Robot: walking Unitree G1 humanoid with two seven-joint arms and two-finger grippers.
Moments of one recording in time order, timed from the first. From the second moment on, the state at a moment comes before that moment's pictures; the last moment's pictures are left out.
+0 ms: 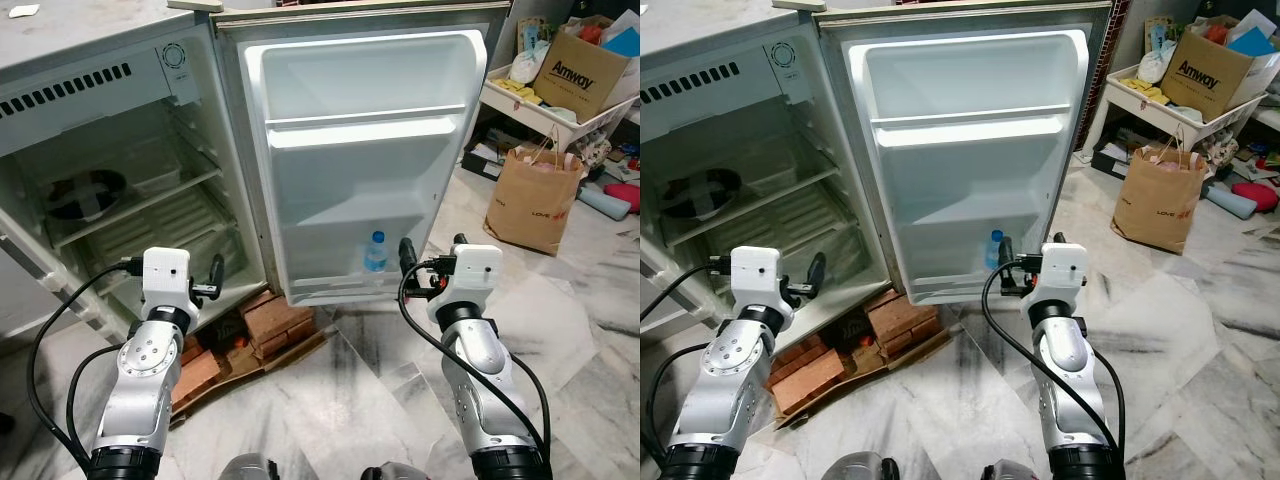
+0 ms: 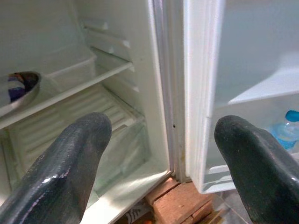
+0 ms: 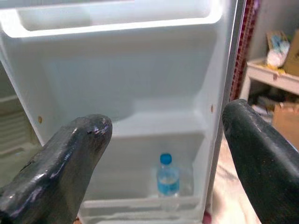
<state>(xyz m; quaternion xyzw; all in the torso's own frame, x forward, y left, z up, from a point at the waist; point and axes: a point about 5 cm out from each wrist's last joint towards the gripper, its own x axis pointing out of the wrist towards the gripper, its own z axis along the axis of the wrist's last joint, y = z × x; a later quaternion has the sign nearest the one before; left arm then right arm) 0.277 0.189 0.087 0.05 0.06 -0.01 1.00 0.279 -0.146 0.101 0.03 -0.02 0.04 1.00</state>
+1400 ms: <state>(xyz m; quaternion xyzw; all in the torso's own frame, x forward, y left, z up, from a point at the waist) 0.269 0.192 0.074 0.04 0.08 0.01 1.00 0.278 -0.142 0.101 0.04 -0.03 0.06 1.00</state>
